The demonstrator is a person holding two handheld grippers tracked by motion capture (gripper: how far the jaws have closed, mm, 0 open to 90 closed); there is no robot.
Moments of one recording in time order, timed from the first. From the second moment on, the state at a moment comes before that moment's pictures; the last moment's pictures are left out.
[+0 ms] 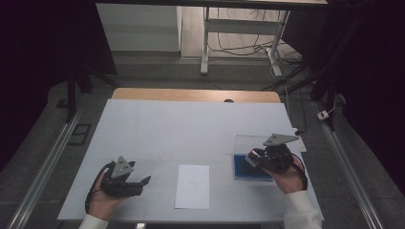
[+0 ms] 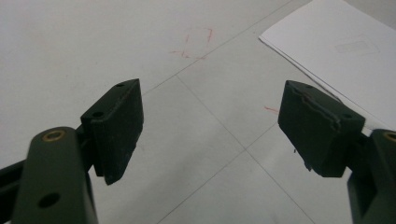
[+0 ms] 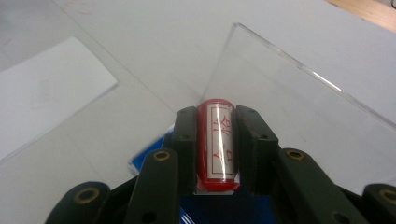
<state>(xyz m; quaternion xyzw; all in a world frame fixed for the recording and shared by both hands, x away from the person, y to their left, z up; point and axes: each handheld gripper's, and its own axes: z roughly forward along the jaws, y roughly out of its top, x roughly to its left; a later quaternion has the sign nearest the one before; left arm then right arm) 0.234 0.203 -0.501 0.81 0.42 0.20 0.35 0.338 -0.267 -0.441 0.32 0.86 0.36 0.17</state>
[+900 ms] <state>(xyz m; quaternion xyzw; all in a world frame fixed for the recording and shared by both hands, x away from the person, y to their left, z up) 0.233 0.203 -0.499 0.81 0.42 0.19 0.36 0.318 -0.227 -0.424 0.26 0.87 0.41 0.13</state>
